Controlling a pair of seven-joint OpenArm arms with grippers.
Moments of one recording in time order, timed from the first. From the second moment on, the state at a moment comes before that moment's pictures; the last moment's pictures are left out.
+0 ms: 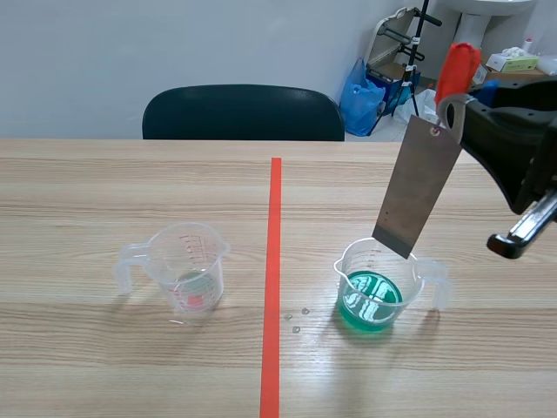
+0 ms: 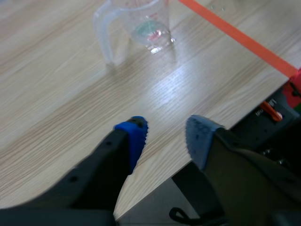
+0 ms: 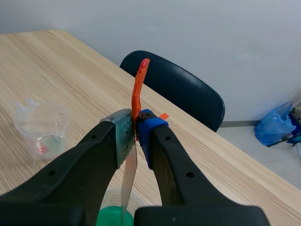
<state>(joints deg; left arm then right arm) 80.0 -35.2 -21.4 108.5 -1.4 -17.1 -34.5 -36.5 45.9 7.7 121.5 23.5 18.1 14.4</state>
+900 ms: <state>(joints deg) 2.8 -47.7 29.6 100.9 -35.1 -28.9 0.9 -36.4 45.9 7.7 121.5 23.5 18.1 14.4</state>
